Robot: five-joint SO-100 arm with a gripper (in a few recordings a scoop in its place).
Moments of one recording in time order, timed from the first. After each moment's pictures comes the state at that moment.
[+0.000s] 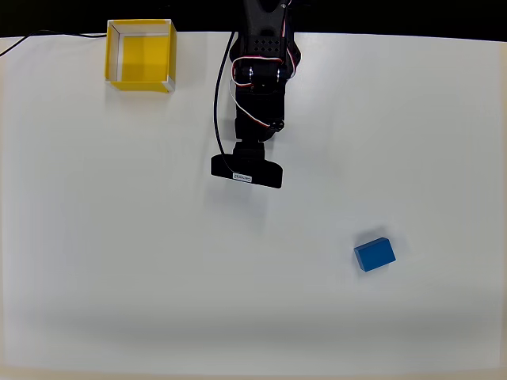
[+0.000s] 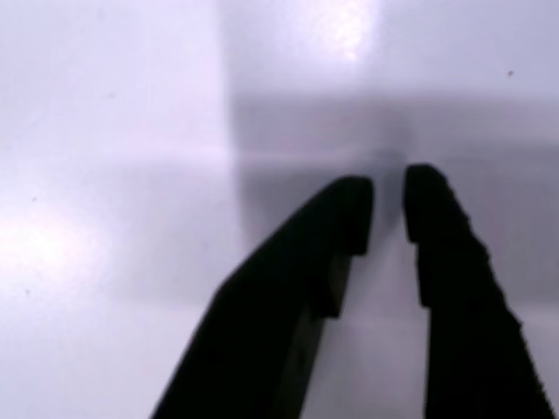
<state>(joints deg) 0.2 190.3 178.7 76.9 -92.1</state>
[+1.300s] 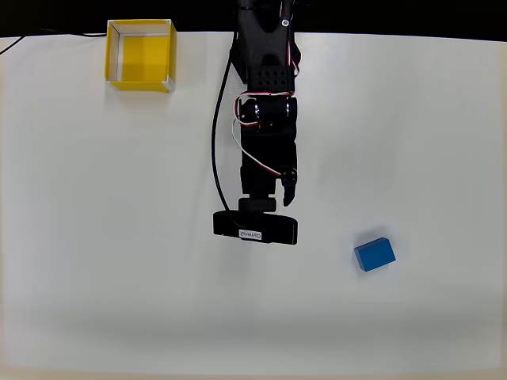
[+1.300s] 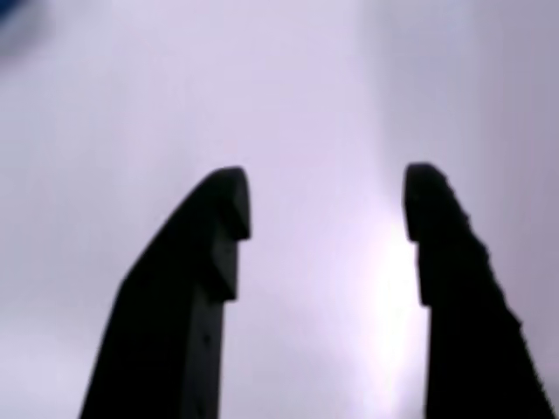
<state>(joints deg) -7.2 129.4 129.2 46.1 -84.5</state>
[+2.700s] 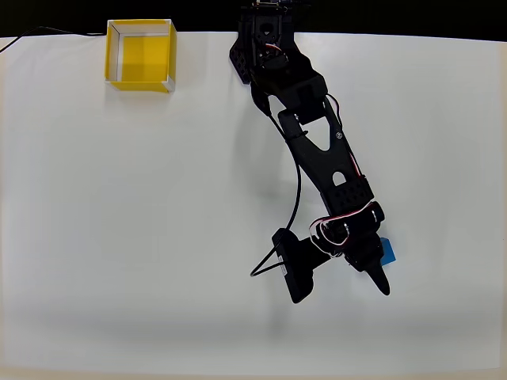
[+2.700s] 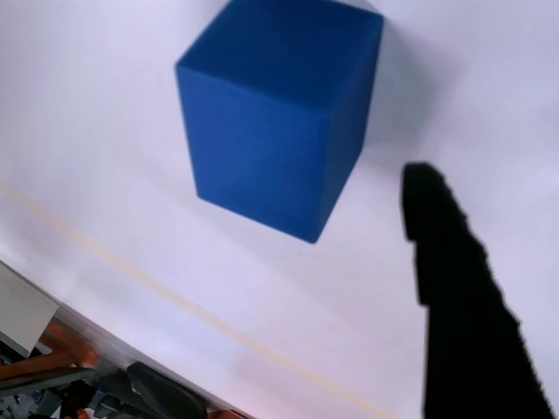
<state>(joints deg) -28.6 58.7 55.1 73.7 -9.3</state>
